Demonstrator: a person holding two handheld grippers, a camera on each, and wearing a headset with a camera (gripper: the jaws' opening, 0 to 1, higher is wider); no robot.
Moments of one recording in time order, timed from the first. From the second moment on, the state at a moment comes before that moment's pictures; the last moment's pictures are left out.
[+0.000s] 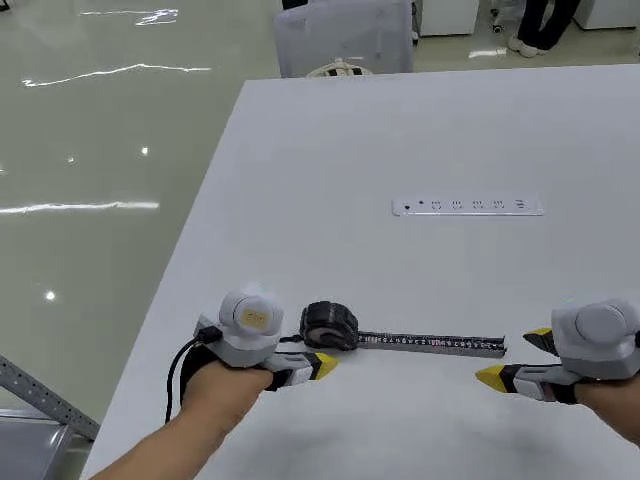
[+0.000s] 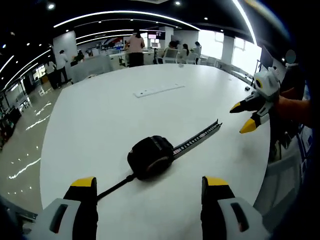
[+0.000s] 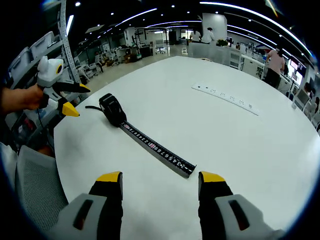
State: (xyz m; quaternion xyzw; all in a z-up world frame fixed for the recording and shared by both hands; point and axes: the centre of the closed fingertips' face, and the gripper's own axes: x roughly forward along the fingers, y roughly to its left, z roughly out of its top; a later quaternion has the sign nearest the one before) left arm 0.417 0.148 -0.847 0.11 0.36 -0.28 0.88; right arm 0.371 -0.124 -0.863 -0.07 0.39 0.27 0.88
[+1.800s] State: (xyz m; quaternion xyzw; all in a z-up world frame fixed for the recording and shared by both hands) left arm 0.346 0.167 -0.788 0.02 0.37 -0.17 0.91; right arm 0.314 -0.102 -0.778 0.01 0.38 0.19 0.91
